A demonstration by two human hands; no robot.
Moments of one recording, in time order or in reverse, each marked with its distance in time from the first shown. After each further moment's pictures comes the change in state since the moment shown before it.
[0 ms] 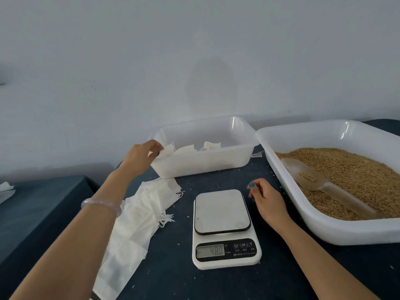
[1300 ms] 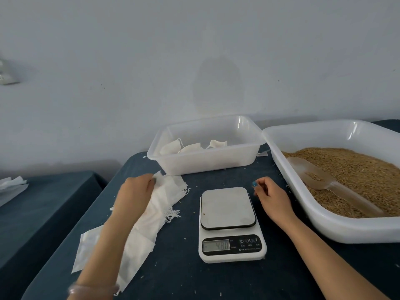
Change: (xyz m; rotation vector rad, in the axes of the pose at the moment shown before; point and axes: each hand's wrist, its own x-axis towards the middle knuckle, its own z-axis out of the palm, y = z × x) left_hand -0.123 0.034 -0.001 0.187 0.101 -0.205; right_hand 0.003 0.002 0.001 -0.080 -0.007 -0.002
